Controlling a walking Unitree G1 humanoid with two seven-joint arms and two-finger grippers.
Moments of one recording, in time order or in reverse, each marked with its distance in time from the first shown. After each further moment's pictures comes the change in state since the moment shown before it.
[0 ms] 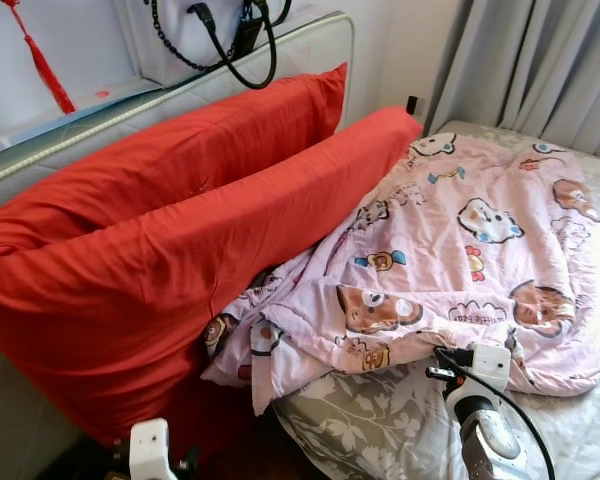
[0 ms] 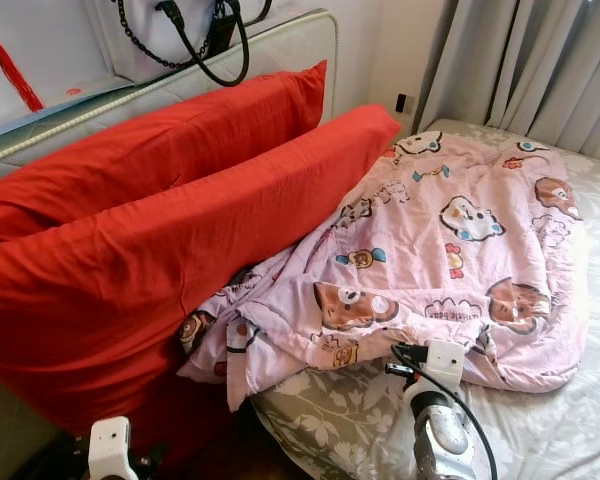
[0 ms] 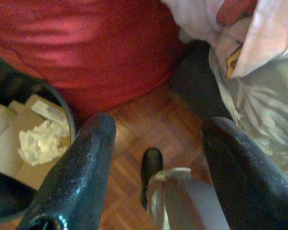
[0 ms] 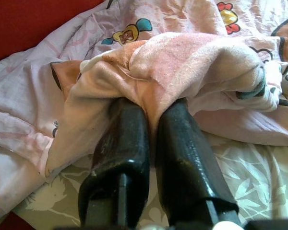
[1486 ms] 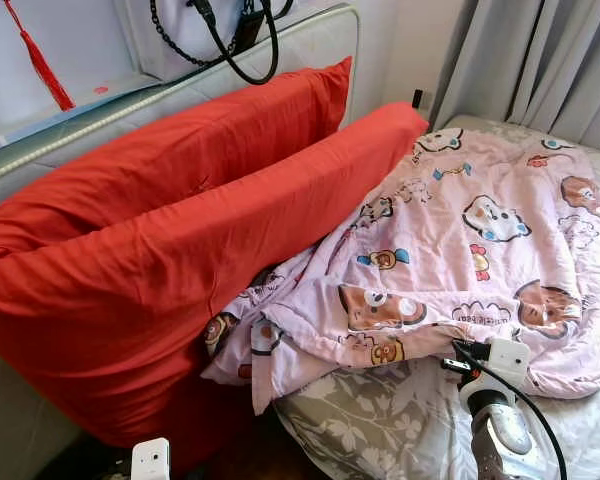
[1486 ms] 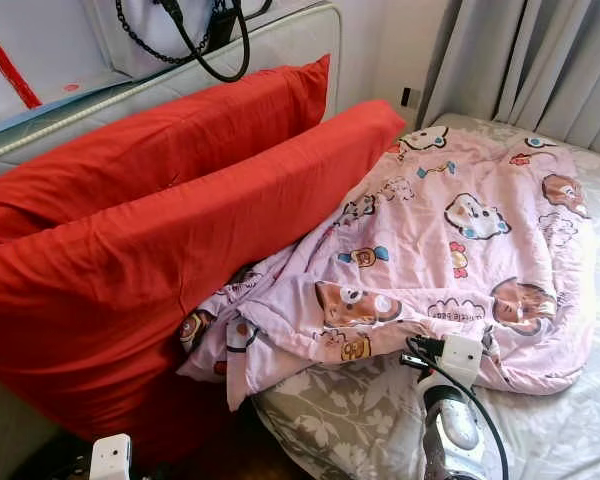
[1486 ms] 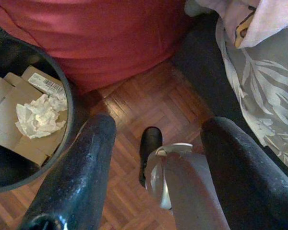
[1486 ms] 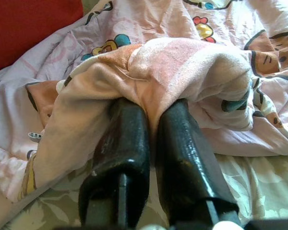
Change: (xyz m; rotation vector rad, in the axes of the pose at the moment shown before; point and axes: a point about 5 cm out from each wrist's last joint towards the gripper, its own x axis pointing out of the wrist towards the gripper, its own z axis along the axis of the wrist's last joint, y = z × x) left arm -0.005 0.001 -0.018 -0.022 0.070 0.007; right arm 0.002 -0.013 0.014 0.003 -0.061 -0.083
